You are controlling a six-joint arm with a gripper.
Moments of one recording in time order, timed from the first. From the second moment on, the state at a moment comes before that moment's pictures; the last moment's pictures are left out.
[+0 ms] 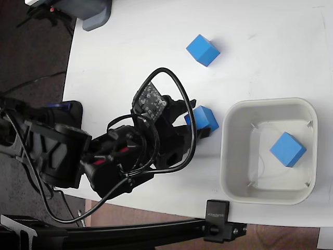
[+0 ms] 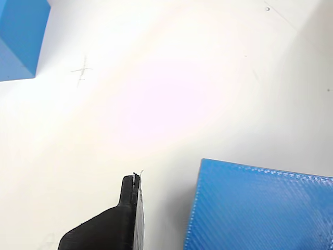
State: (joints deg) arm 18.7 78.4 106.2 41.0 -38.8 -39.7
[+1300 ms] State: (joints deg) arm 14.7 89.6 105.1 25.0 -25.0 -18.5
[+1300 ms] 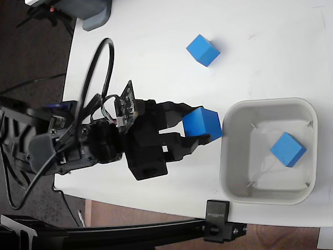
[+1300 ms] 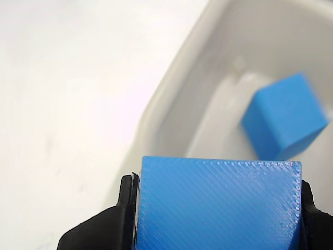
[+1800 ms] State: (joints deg) arm 11.5 77.9 89.7 23.5 -15.4 -17.3
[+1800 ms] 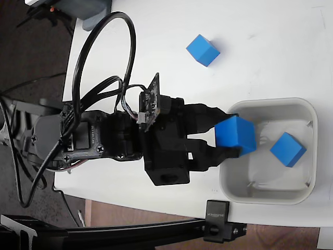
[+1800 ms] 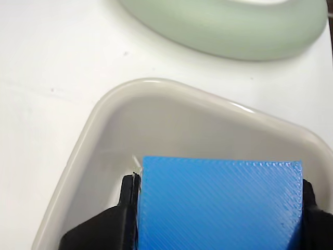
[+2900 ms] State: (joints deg) arm 2.2 153.5 157.7 41.9 -6.2 -0.2
